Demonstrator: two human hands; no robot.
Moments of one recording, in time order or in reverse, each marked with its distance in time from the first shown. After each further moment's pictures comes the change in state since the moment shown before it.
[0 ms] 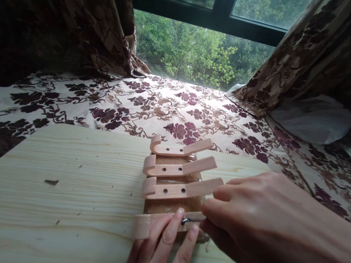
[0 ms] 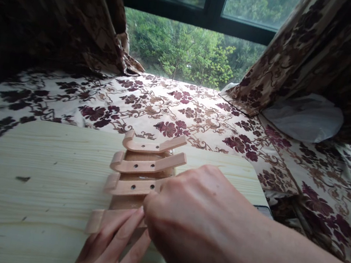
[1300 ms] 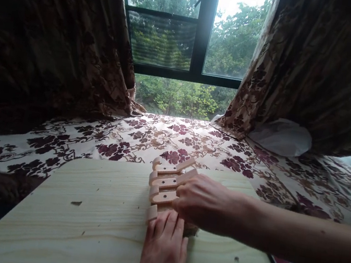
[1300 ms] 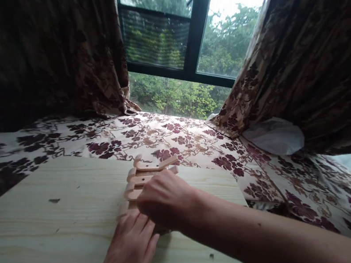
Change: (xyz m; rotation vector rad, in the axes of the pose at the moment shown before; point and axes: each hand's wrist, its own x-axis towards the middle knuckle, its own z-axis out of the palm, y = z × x) left_hand 0.006 0.004 -0.006 0.115 0.001 0.040; right_hand 0.013 -0.035 -0.010 -0.230 0.019 -0.193
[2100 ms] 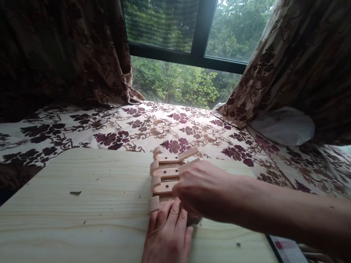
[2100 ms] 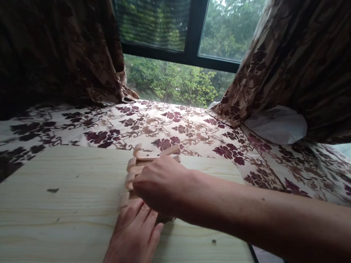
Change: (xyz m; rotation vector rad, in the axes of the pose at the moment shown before) left_hand 0.004 0.006 -0.003 -0.043 0.056 -0.031; right_hand 0.012 0.002 -0.013 0.026 -0.104 0.025
